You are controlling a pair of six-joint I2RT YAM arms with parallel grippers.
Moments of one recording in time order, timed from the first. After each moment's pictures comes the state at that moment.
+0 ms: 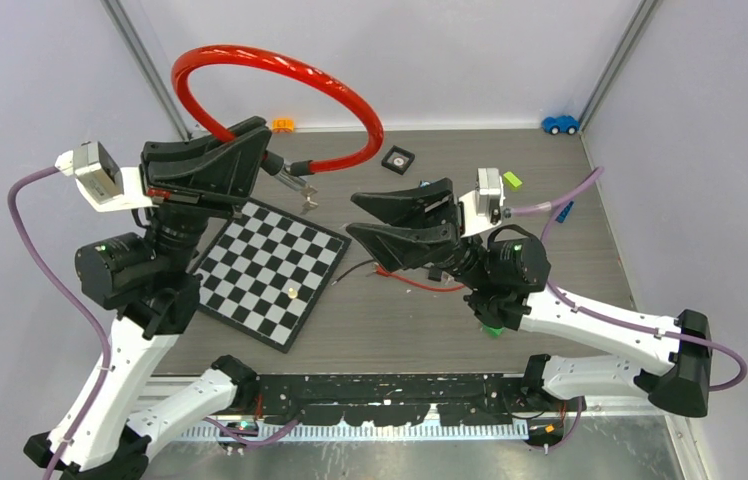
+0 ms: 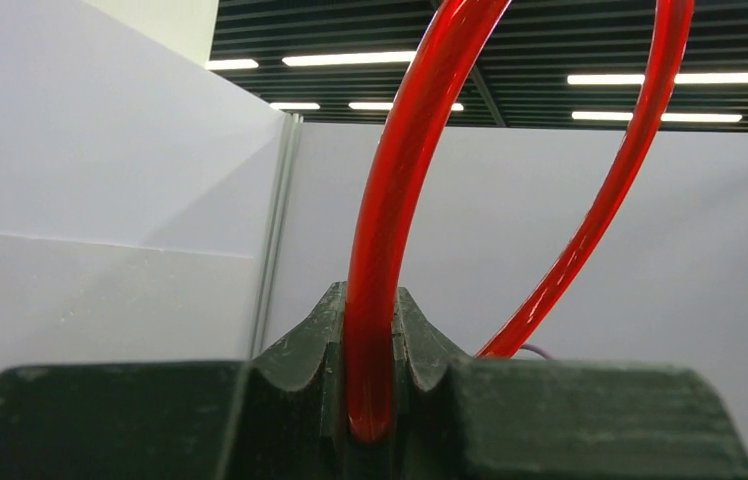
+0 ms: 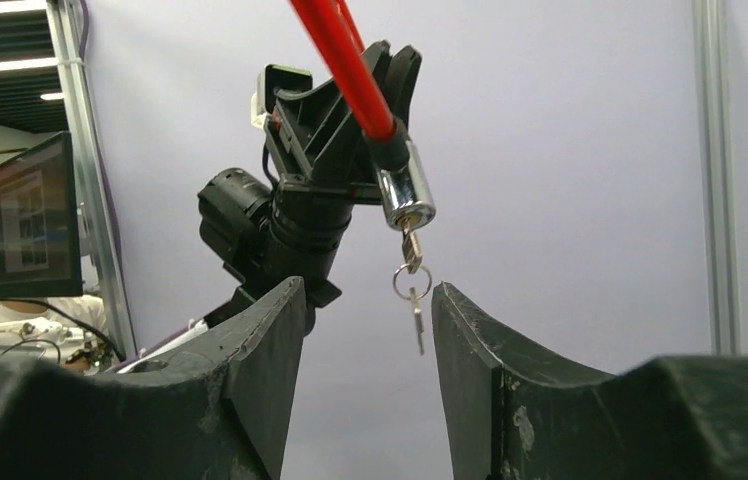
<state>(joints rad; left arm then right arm) -0.55 0.83 1.24 0.53 0.25 -0.55 1.12 1.13 0.97 0.98 -0.17 0.34</state>
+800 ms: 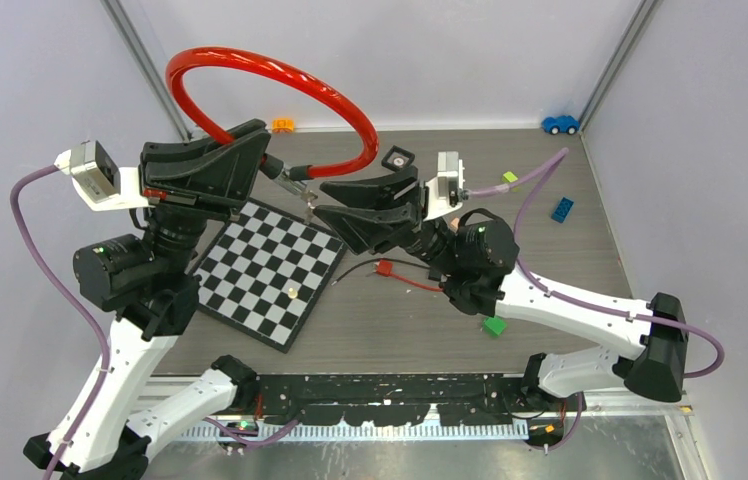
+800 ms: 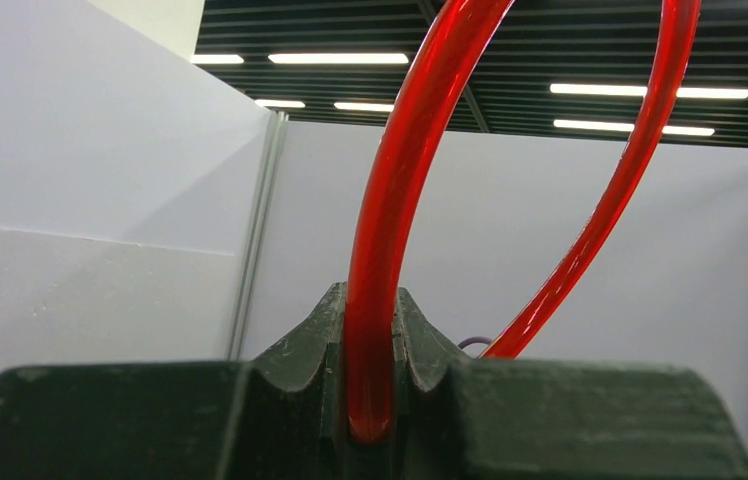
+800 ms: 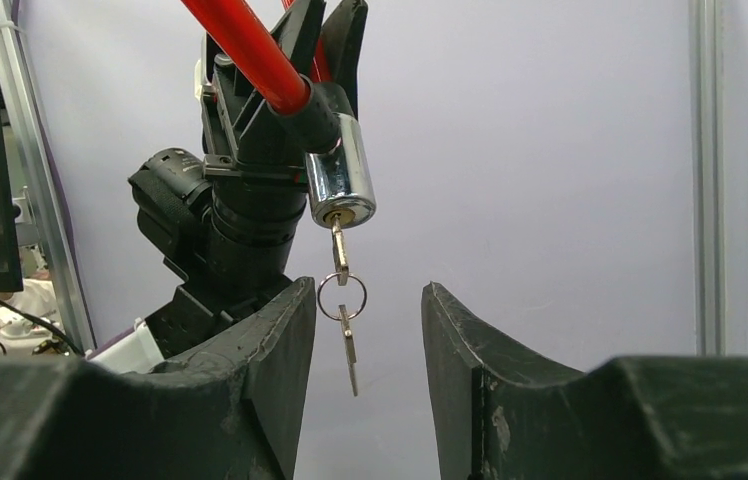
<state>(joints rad) -0.55 0.83 1.24 0.53 0.25 -0.61 1.12 1.27 1.11 0.93 -0.15 0.31</state>
